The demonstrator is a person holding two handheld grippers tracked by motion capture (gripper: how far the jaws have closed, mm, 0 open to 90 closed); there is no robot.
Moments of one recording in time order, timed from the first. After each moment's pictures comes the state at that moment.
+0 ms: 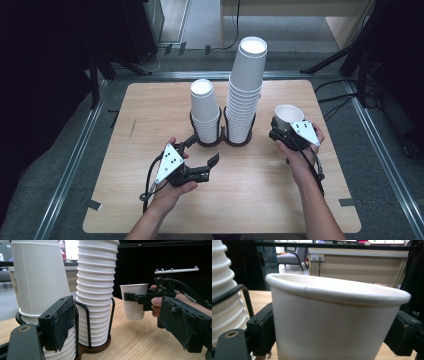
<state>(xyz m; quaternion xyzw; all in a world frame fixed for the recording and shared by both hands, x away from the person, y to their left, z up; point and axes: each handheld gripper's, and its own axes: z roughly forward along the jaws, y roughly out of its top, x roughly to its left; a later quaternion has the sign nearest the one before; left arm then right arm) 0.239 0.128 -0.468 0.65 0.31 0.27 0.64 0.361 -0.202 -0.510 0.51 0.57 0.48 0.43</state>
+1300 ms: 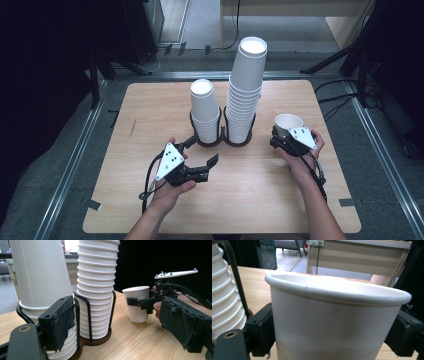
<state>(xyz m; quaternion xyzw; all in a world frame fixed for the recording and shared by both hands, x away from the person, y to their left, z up) 0.240 0.130 -0.467 0.66 0.32 0.26 0.62 0.355 -0.210 -0.534 0.51 0.60 0.44 0.43</state>
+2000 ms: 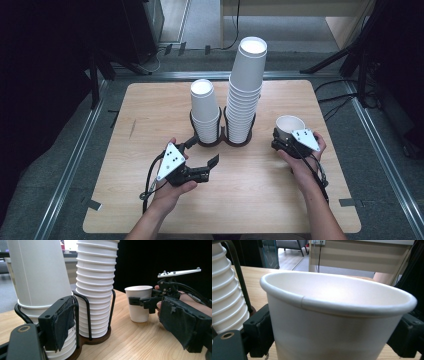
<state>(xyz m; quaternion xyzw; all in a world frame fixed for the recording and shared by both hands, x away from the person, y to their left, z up) 0.240 0.129 -0.468 0.67 0.32 0.26 0.62 0.350 -0.216 -0.534 0.52 0.60 0.45 0.41</state>
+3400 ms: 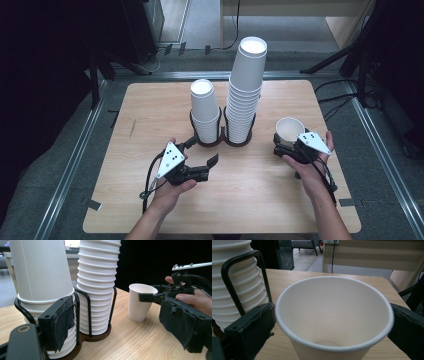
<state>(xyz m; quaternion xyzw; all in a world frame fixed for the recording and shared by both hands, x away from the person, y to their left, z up) 0.243 0.130 -0.471 0.67 0.33 0.25 0.61 0.329 -0.228 -0.516 0.50 0.62 0.48 0.37</state>
